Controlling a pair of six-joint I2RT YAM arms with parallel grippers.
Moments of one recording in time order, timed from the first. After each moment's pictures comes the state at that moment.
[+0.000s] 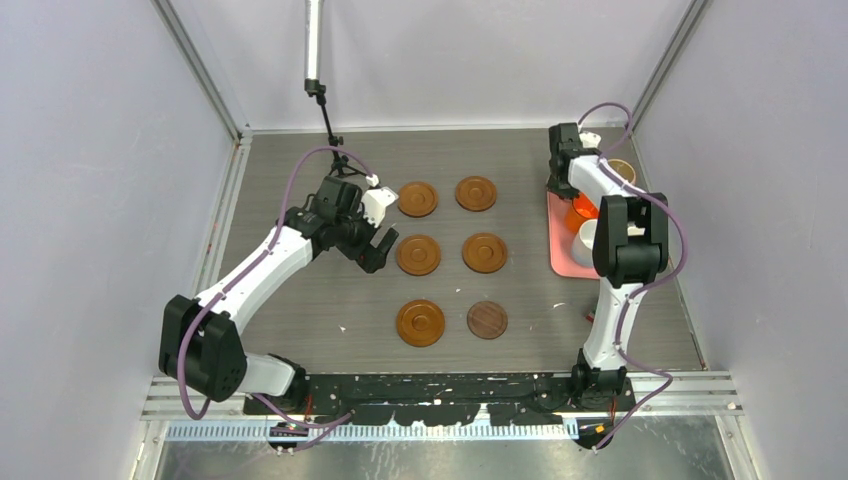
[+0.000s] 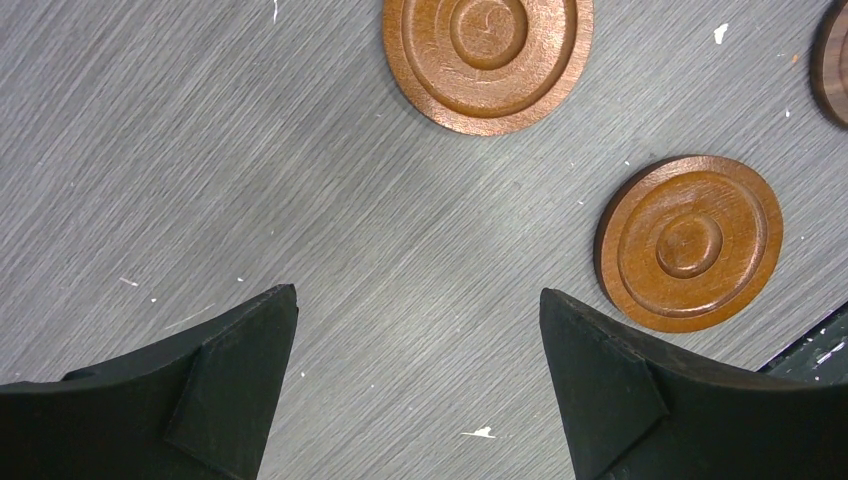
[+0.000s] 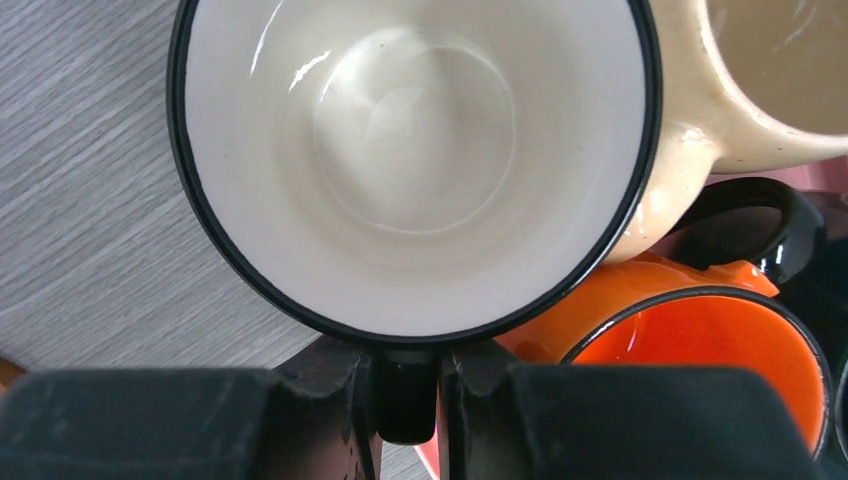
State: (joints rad) left arm -0.43 1.37 1.06 -0.64 0.23 0.27; right arm 0.06 2.06 1.59 -0.56 0.44 0.47
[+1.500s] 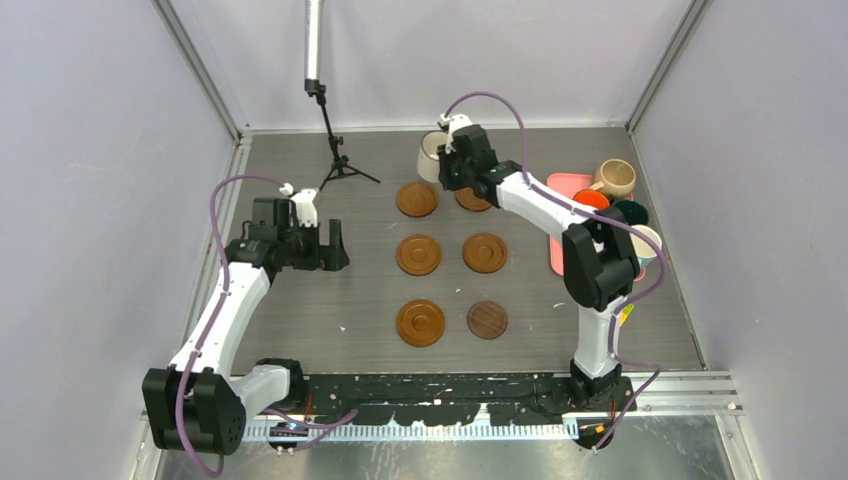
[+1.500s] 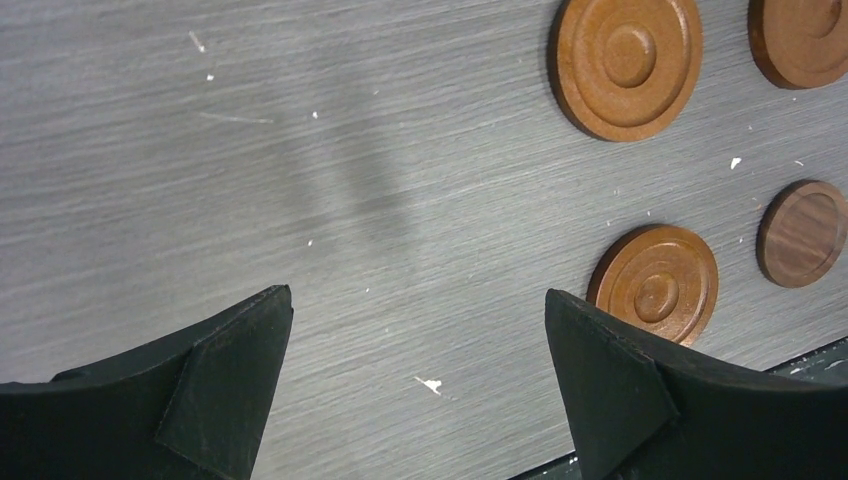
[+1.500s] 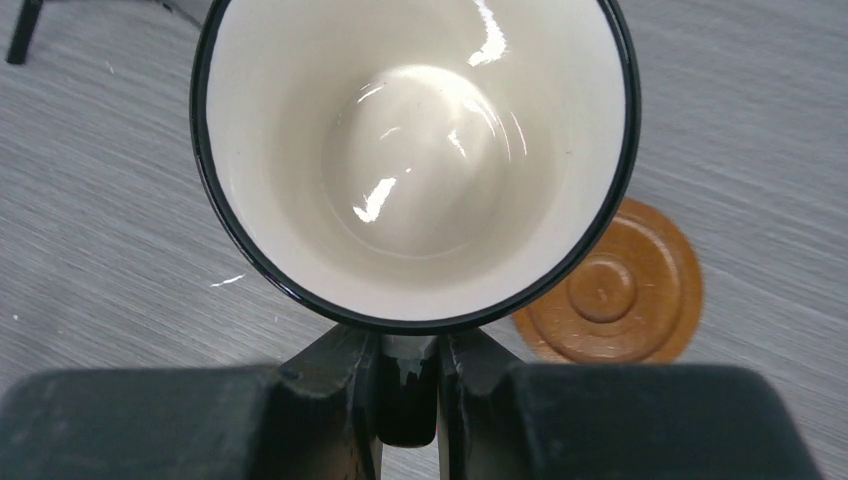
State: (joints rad) left arm -0.09 1.10 0.87 -0.64 0.30 -0.05; right arm 0.51 1.93 1.55 -0.18 0.04 0.14
